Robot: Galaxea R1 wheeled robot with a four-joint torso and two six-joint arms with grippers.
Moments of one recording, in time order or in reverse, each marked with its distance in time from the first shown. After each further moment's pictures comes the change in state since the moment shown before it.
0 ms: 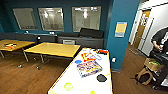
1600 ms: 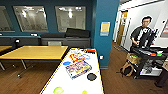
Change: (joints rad) left arm 0.000 0.000 0.002 0.000 0.000 -0.001; right arm 0.003 0.000 0.000 -0.003 0.001 0.000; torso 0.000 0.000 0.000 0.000
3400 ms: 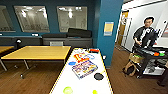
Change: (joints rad) left arm 0.000 0.004 -0.001 0.001 0.000 -0.001; right arm 0.000 0.004 -0.002 0.001 -0.001 0.001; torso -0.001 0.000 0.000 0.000
